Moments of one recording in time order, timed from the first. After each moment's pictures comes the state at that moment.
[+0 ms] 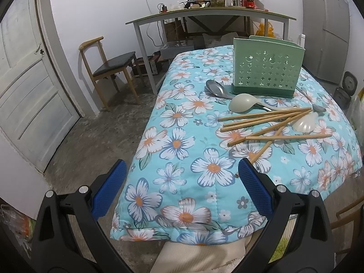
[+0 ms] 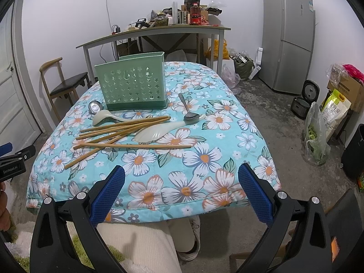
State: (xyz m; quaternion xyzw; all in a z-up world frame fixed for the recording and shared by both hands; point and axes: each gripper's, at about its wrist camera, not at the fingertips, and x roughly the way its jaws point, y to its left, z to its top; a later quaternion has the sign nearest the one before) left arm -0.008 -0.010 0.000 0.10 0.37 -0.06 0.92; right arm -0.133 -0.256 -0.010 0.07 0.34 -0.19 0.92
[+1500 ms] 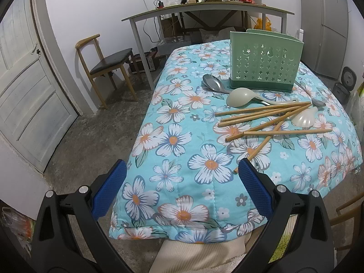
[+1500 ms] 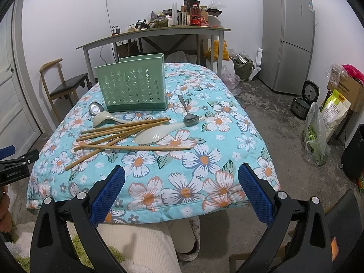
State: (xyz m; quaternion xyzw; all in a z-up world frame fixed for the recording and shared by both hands) left arm -0.006 -0.012 -0.010 0.11 0.38 -0.06 0.92; right arm -0.133 -0.257 -0.009 0.07 0.34 -0.19 0.92
